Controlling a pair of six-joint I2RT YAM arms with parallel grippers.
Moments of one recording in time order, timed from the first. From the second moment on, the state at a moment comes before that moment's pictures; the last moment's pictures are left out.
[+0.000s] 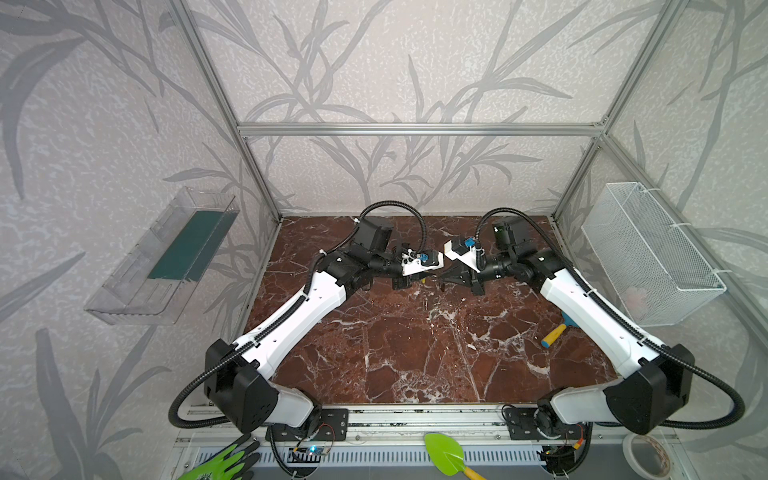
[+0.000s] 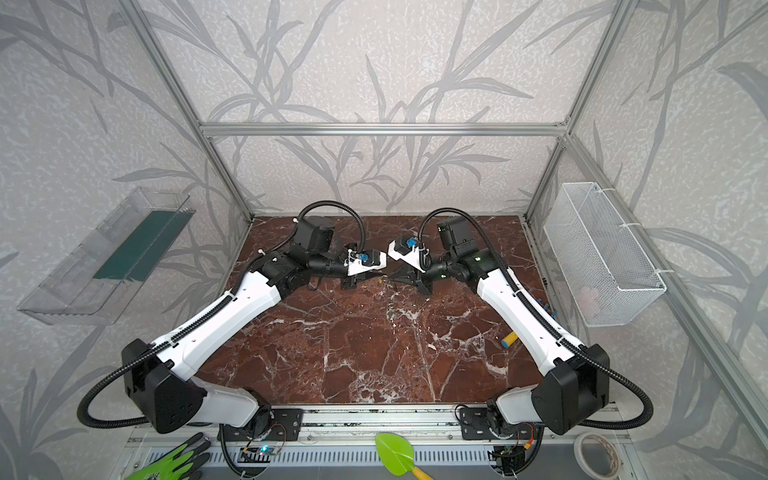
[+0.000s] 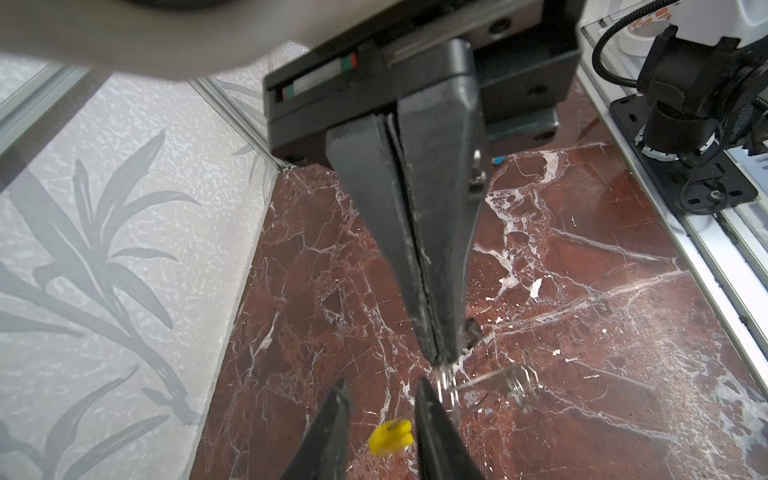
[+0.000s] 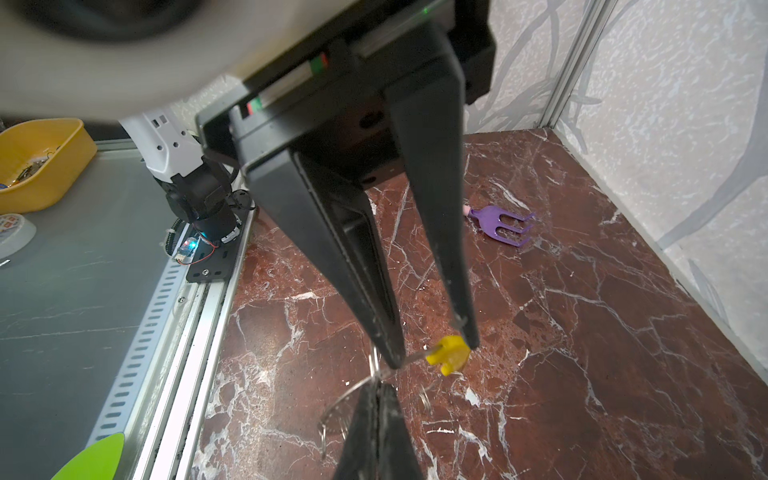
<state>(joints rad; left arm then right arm) -0.59 1.43 1.36 -0.52 0.61 0.87 0.43 1.40 1.31 -0.66 -0.91 -0.62</state>
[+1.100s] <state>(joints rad) -0.61 1.41 1.36 -0.56 0.59 0.87 0.44 1.42 1.33 -0.67 -0.90 -0.66</state>
